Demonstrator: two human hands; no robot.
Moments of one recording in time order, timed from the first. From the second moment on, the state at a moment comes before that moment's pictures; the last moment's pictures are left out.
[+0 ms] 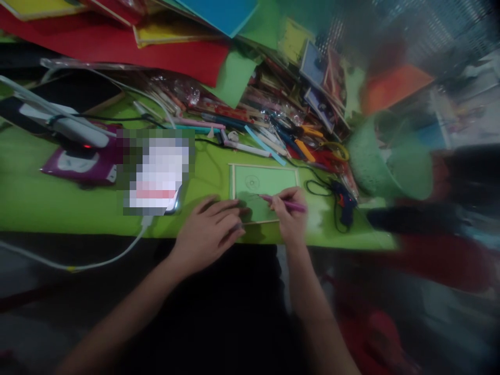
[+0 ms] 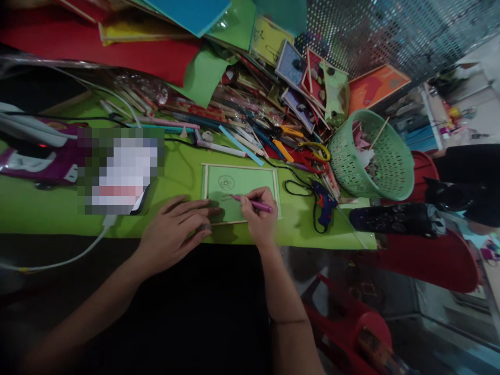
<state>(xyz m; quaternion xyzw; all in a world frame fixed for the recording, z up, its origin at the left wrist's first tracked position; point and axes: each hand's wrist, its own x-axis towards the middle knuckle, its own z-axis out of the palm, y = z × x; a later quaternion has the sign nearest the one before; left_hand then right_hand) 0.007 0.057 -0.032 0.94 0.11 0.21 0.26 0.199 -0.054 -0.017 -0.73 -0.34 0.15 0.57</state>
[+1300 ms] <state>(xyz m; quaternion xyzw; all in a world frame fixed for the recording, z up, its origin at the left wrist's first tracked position) 0.006 0.057 -0.032 0.94 0.12 0.20 0.27 0.194 -0.050 -0.013 -0.76 -0.38 0.13 0.51</state>
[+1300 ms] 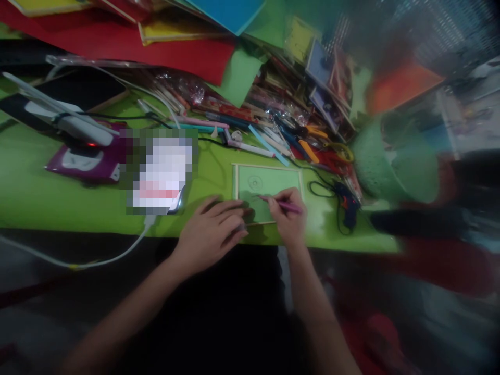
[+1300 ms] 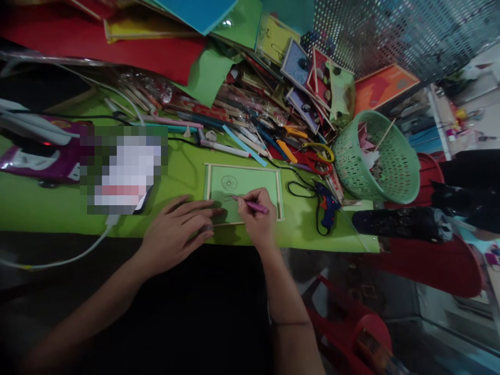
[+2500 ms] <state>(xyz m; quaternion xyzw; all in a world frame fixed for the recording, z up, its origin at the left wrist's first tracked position) 0.006 0.057 -0.033 0.93 0.12 0.21 0.27 0.196 -0.052 -0.010 -0.75 -0.38 0.19 0.50</state>
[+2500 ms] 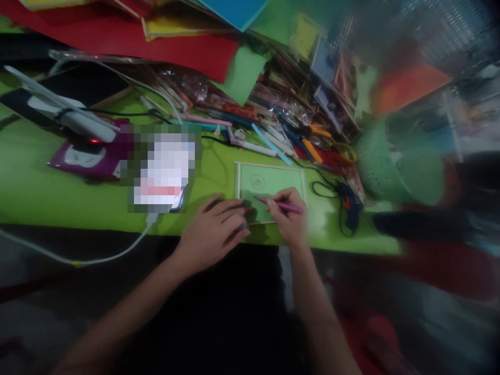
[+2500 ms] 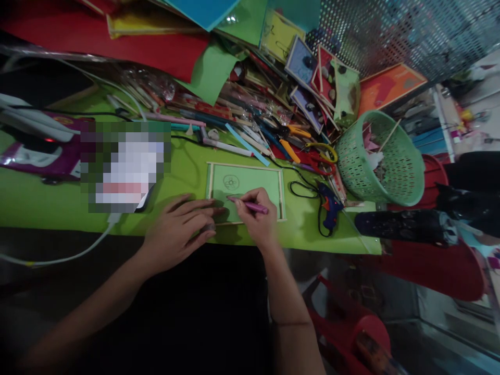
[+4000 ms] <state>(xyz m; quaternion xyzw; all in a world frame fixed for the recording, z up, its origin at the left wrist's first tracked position) 0.006 0.057 -0.031 0.93 0.12 0.20 0.27 0.200 -0.054 -0.022 -0.74 -0.34 0.14 0.56</state>
